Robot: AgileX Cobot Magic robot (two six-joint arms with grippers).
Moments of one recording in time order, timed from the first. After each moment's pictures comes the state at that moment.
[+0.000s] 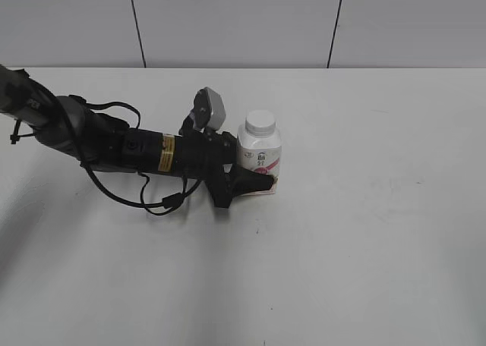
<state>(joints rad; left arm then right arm) -0.35 2.42 -1.35 1.44 -1.00 -0.74 0.06 -0.01 -0.51 0.09 1.08 -0.17</state>
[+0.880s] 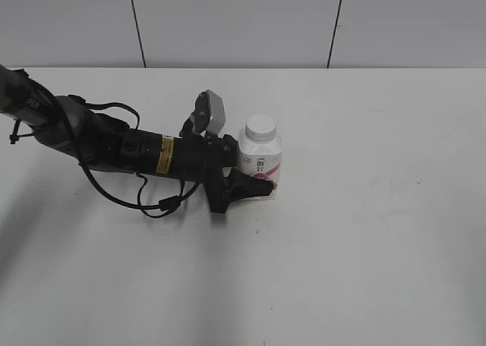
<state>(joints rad) -0.34 2.42 -1.35 1.48 -1.02 -0.72 0.06 0.08 -0.54 0.08 1.04 -0.10</state>
